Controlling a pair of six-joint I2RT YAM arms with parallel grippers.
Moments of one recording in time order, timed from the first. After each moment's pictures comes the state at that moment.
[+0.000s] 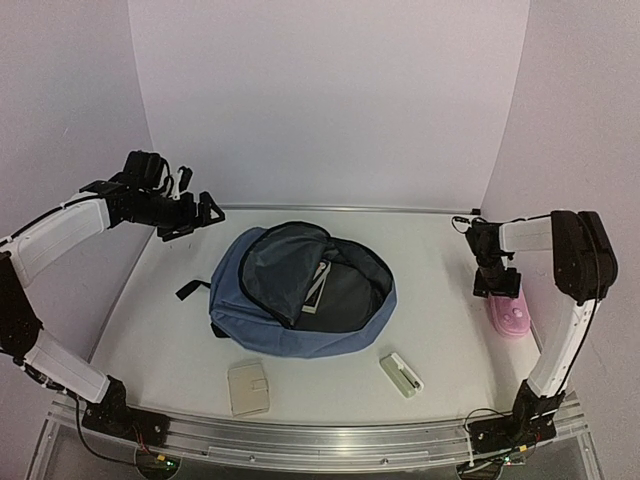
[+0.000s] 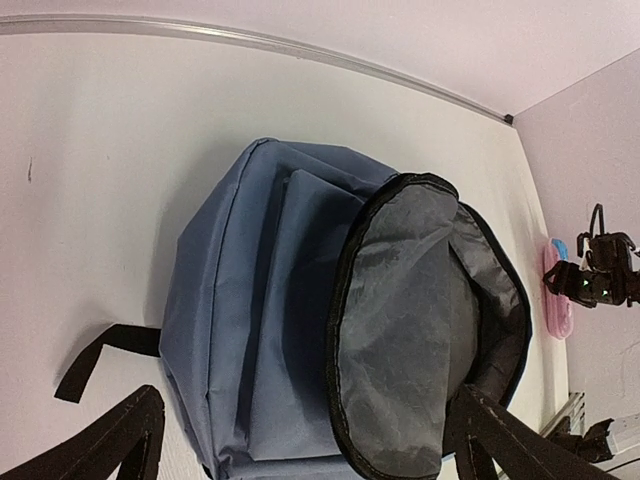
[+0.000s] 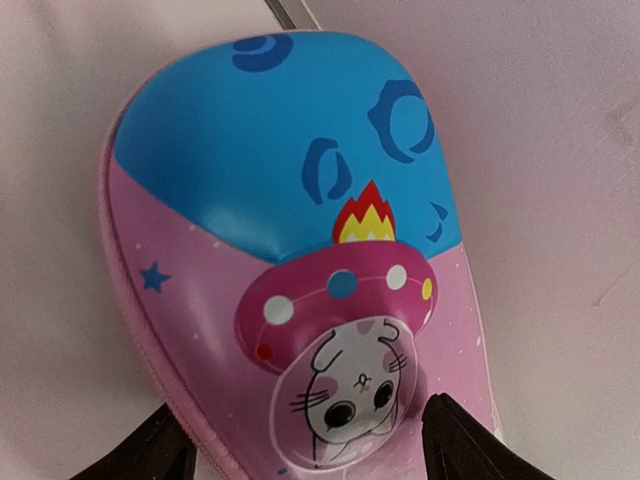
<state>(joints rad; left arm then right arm) -0.29 1.40 1.24 -0.56 0.32 -0.41 0.09 1.90 1.17 -0.71 0.60 0.52</state>
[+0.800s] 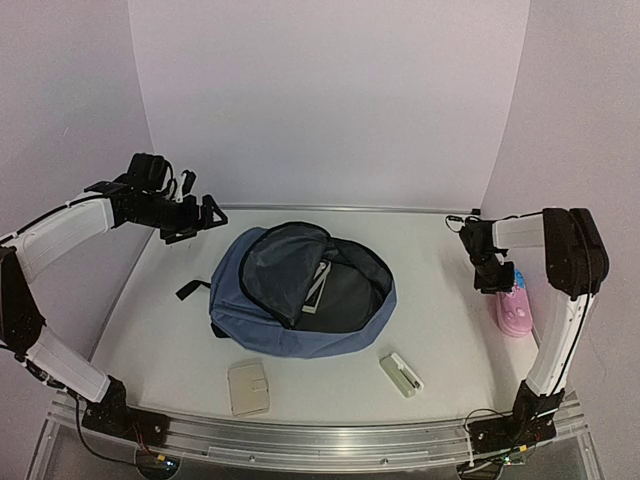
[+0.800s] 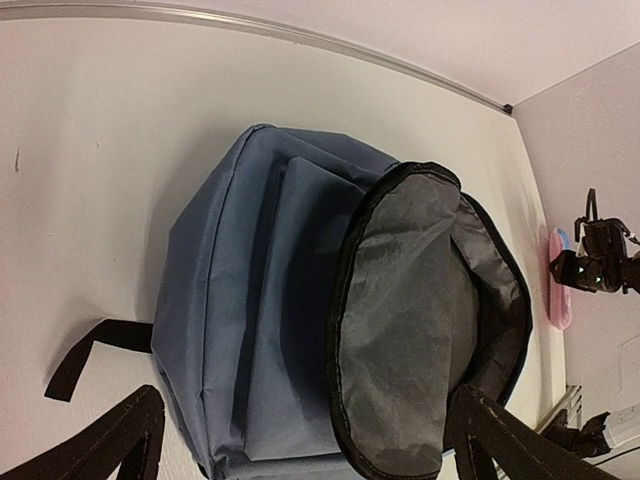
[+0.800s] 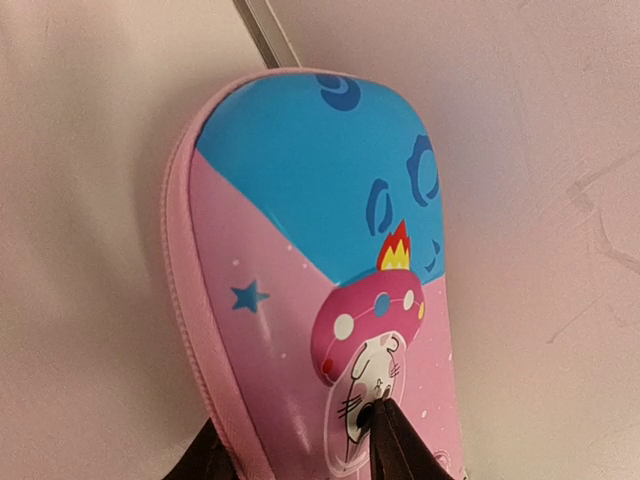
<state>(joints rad) -0.29 1.43 1.24 -0.56 0.34 -0.41 0.09 1.99 1.25 -0.75 0.73 0.46</state>
